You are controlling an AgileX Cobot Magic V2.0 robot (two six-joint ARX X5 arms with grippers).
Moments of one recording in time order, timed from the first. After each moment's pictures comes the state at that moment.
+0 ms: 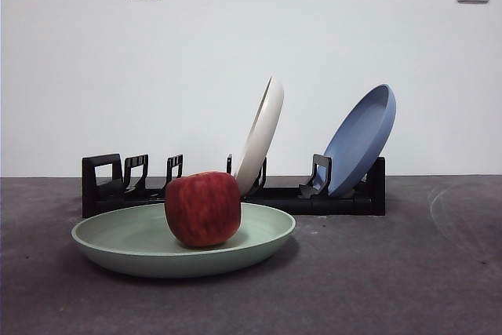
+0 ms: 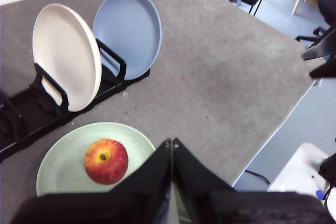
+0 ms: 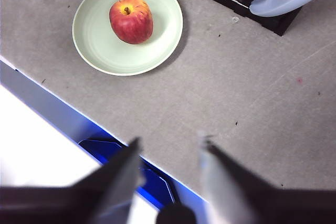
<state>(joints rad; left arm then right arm) -1.00 0.84 1.16 -0.79 -0.17 -0.27 0.82 0.90 1.31 -1.29 0.10 0.14</state>
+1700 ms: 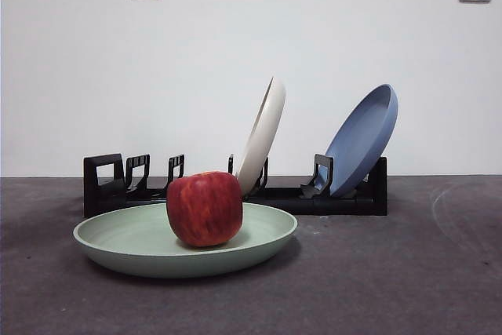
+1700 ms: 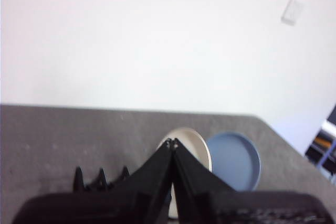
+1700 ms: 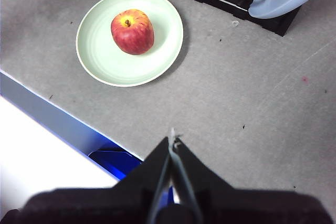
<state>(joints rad) -0.22 0.60 1.16 -0.60 0.13 -0.30 0.82 0.90 1.31 -1.26 0.10 0.21</state>
